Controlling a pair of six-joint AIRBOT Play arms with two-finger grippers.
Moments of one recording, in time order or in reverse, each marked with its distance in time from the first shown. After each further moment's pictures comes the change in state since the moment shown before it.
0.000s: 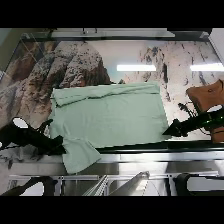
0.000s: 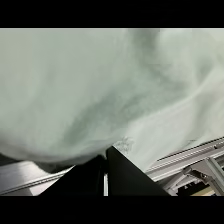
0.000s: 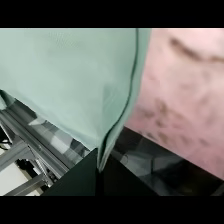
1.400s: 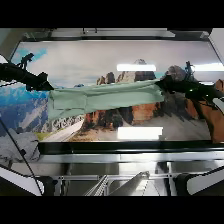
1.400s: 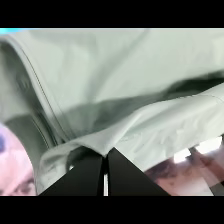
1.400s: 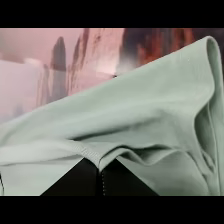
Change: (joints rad) left arm 0.021 -0.650 1.263 -0.056 -0.117 0.017; right arm 0.221 -0.255 0.447 0.640 -0.544 -0.166
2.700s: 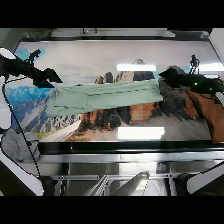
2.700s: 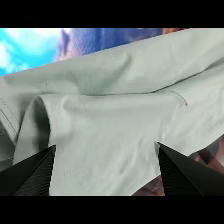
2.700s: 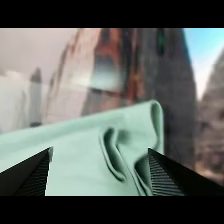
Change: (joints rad) left arm -0.022 -0.166 0.259 -0.052 -0.084 -0.004; right arm -0.064 -0.072 0.186 -0.143 0.023 0.090
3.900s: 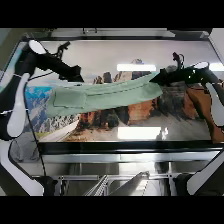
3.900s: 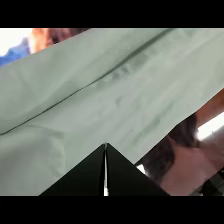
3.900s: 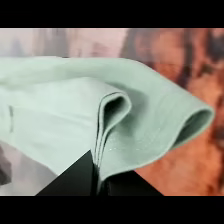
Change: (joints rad) left arm -0.331 0.094 -0.114 -0.003 0.166 -0.025; right arm 0.093 -0.149 0.338 -0.183 0.367 0.229
